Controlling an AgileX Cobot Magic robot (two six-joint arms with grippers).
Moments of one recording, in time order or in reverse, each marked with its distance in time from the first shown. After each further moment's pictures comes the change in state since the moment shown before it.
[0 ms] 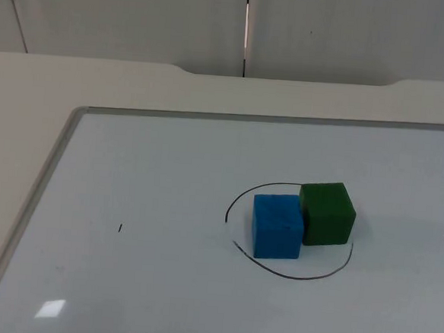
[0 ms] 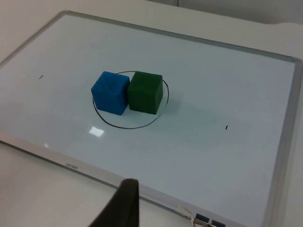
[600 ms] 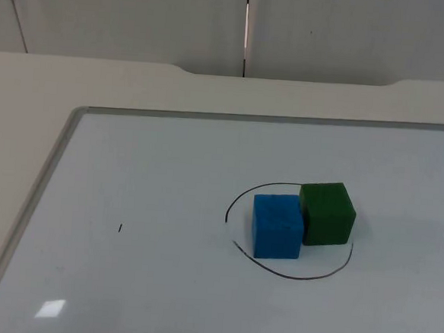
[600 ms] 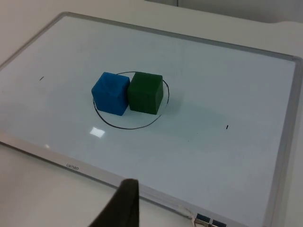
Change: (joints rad) right arm 0.000 0.000 0.000 0.000 0.000 0.000; left arm 0.000 0.000 0.000 0.000 0.000 0.000
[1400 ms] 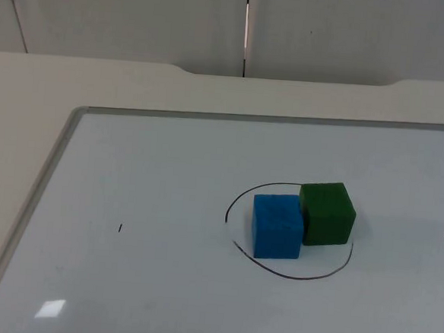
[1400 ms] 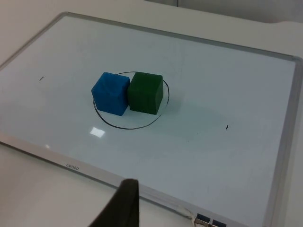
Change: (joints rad) right arm 0.000 0.000 0.000 0.000 0.000 0.000; left arm 0.183 0.000 0.000 0.000 0.000 0.000
